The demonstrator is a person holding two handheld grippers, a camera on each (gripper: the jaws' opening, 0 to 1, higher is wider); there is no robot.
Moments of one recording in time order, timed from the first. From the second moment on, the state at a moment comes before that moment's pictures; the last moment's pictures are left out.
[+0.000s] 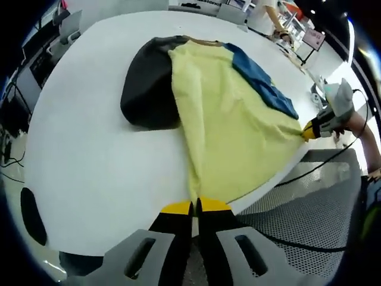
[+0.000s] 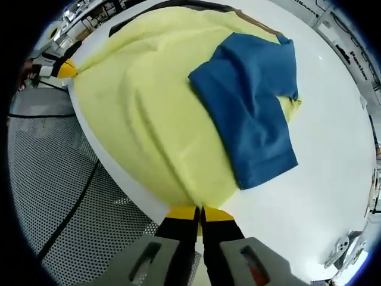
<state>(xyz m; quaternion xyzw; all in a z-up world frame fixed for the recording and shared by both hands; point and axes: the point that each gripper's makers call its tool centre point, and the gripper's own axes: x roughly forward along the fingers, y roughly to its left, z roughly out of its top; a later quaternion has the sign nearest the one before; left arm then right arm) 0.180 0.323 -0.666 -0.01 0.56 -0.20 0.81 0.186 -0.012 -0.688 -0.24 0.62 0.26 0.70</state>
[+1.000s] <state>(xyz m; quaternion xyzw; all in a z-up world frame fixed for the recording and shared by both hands) 0.168 0.323 -0.672 -0.01 0.56 -0.20 0.81 0.173 -0.017 -0.688 -0.24 0.61 0.30 0.69</state>
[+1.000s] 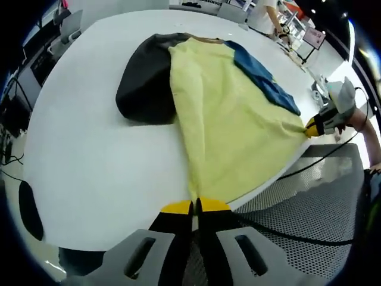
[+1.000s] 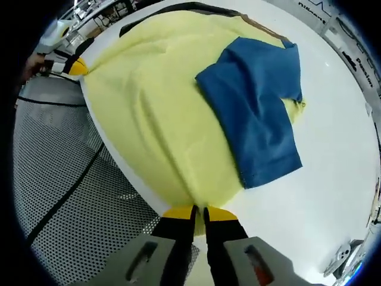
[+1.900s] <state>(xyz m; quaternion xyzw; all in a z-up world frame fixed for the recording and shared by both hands) 0.164 0.334 -0.656 0.00 0.53 -0.21 0.82 0.290 -0.064 -0.665 -0.14 0.47 0.17 0.85</state>
